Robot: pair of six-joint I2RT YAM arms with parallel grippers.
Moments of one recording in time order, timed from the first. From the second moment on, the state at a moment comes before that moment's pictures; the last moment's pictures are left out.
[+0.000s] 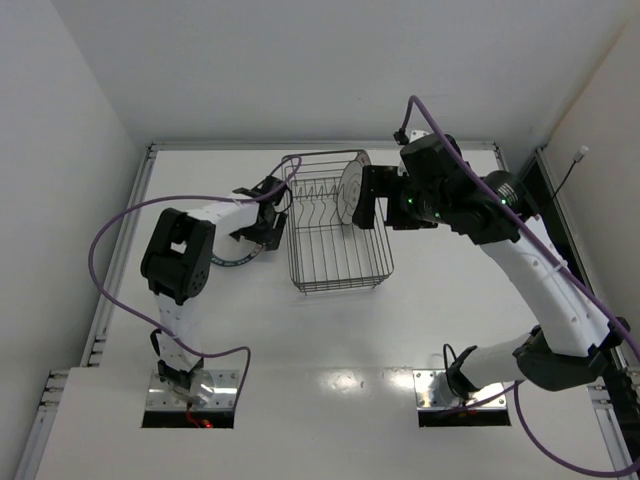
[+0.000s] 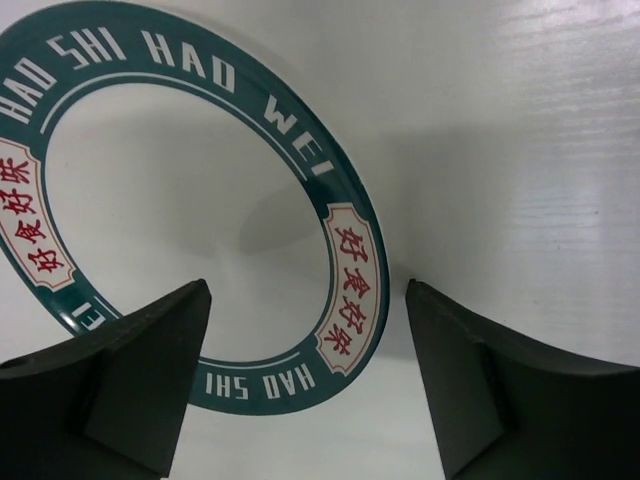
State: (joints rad) left arm -0.38 1.99 1.36 -0.61 -0.34 -0.12; right arm 0.71 1.39 1.86 -1.21 0.15 0.56
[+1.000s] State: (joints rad) left arm -0.42 1.93 1.40 -0.77 -0.59 -0.28; right arm 0.71 1.25 1.77 -1.24 0.15 0.64
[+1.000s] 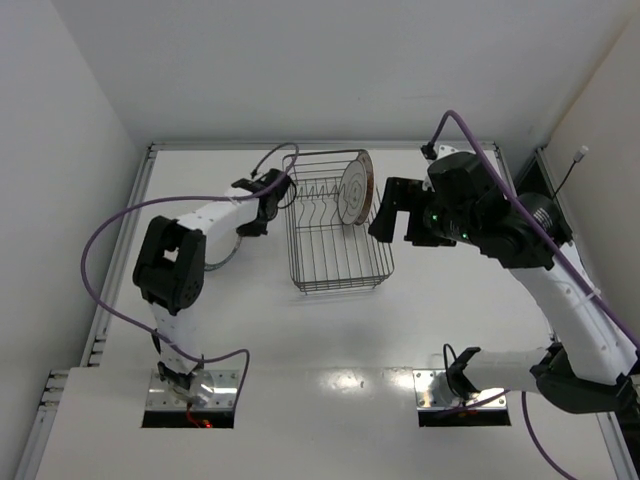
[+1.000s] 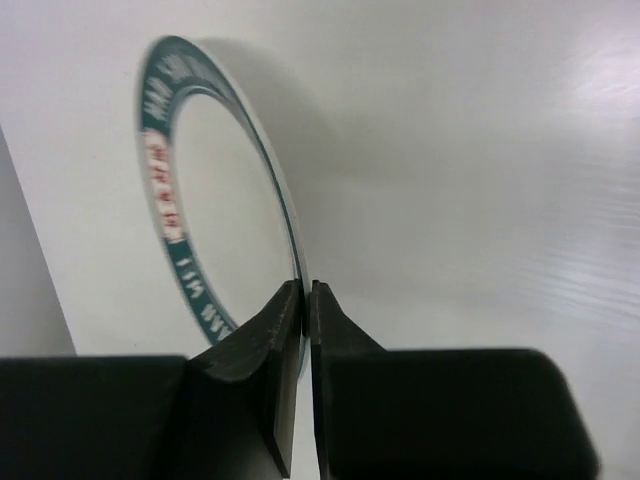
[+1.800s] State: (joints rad) left arm -0.48 1.76 2.11 -0.77 -0.19 -0.69; right arm 0.71 0.98 1.54 -1.21 0.21 0.68
